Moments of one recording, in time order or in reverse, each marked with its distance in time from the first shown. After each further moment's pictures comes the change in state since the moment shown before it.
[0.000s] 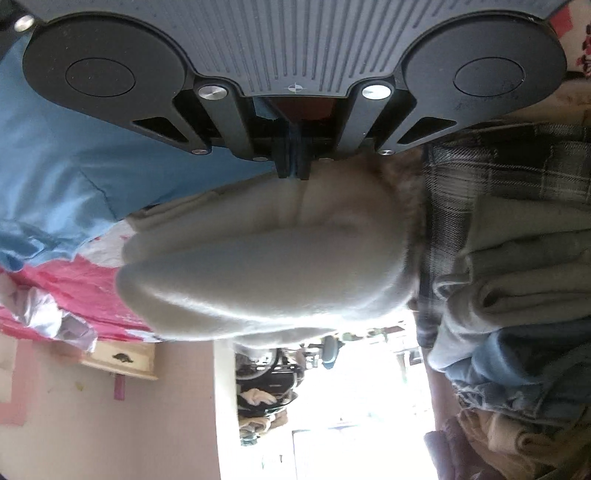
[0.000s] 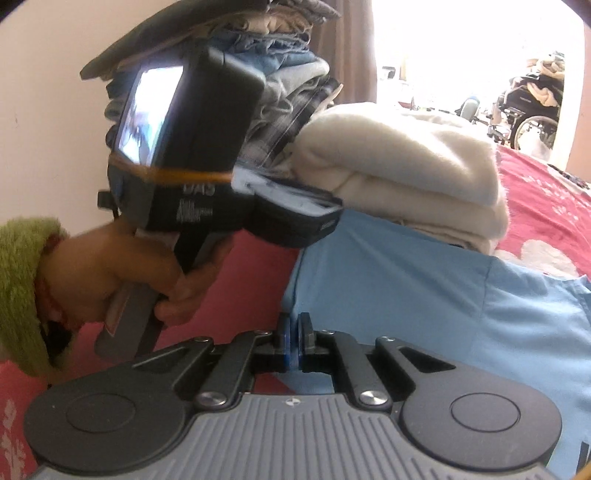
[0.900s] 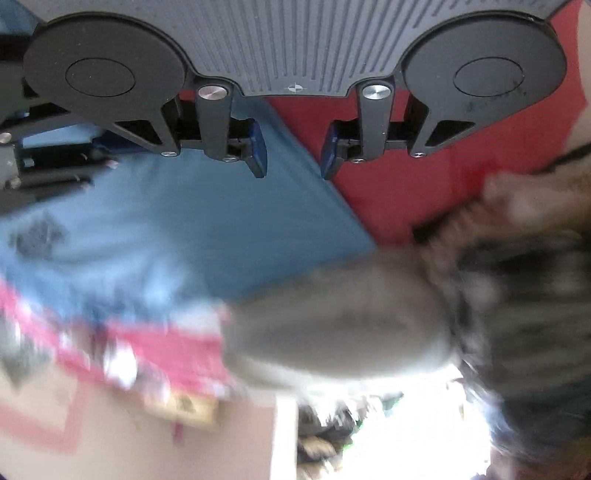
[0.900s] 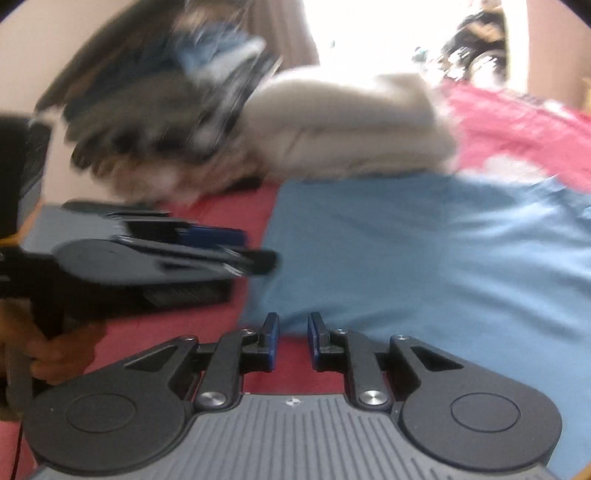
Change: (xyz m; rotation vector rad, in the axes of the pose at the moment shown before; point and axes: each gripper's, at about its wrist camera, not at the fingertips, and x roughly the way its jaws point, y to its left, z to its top) left arm -0.049 -0.012 -0.040 0.063 0.242 -0.193; right arm -0.001 -0.008 -0.026 0.234 0.079 0.036
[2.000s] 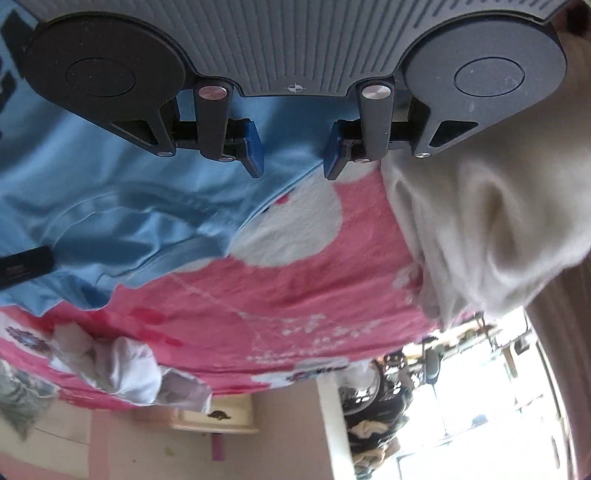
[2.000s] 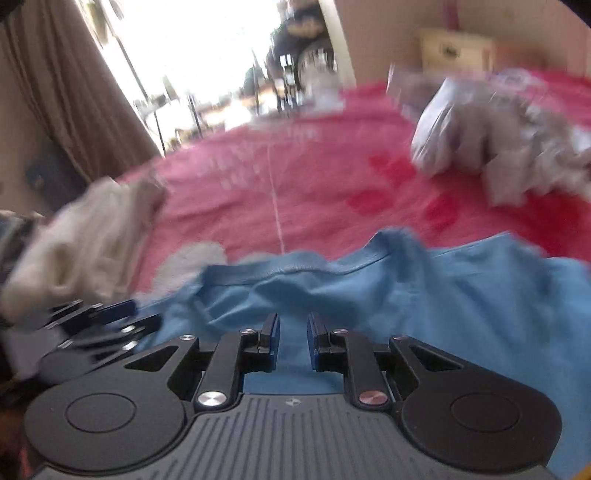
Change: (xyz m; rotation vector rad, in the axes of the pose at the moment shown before) left arm 0.125 -0.146 0.129 0.143 -0.101 0.001; right arm -0.056 -0.318 0.072 0.390 -0.079 -0.328
